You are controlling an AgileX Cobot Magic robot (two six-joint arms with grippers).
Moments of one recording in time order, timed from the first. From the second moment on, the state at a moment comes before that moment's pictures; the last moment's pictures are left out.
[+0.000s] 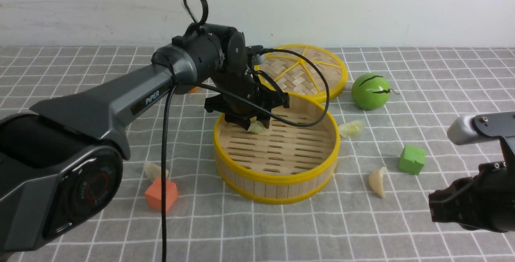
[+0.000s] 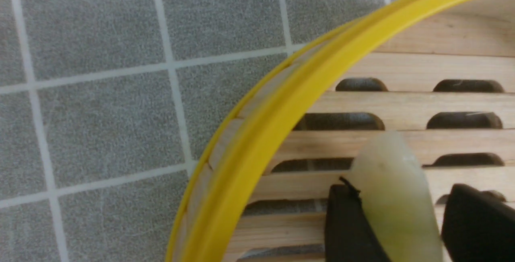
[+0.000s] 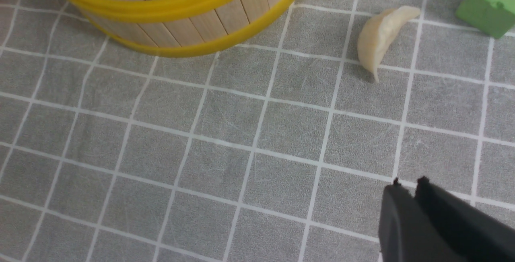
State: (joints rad) right arm 0.23 1.13 -0.64 0.37 0.45 -0.19; left arm -0.45 2.37 -2.13 -0.10 0.89 -0.32
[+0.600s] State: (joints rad) right arm 0.23 1.13 -0.64 0.36 0.46 -0.19; left arm -0.36 2.05 -2.25 0.14 1.22 -0.29
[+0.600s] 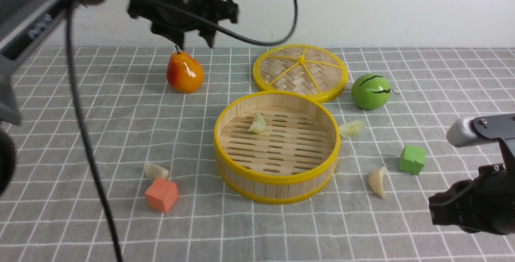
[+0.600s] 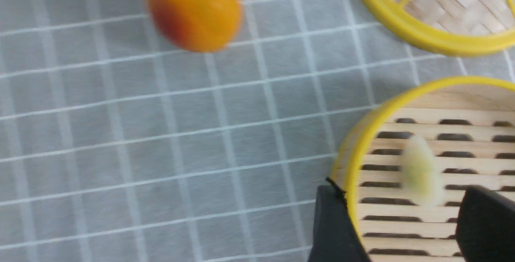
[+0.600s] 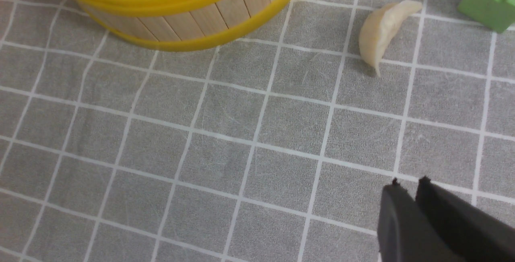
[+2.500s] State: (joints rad) right arm 0.23 1.13 -0.64 0.37 0.43 -0.19; left arm -0.29 1.89 -1.69 -0.07 0.91 -0.33
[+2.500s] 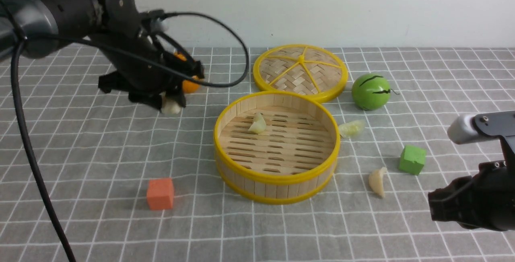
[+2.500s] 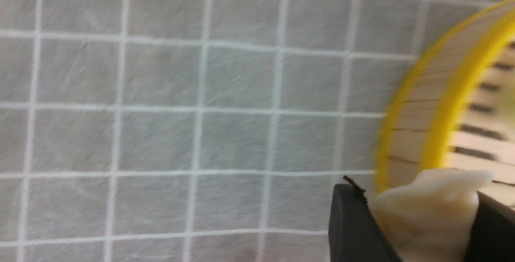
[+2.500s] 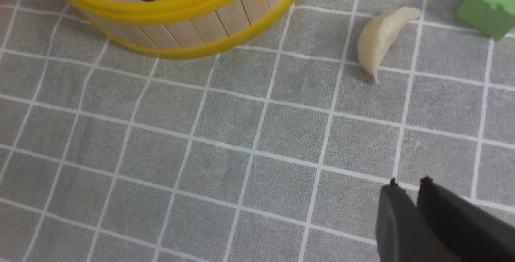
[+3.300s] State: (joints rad) right arm 0.23 1.18 -0.64 0.39 0.43 -0.19; left arm -0.51 2.12 -1.72 -0.04 0.83 -0.28
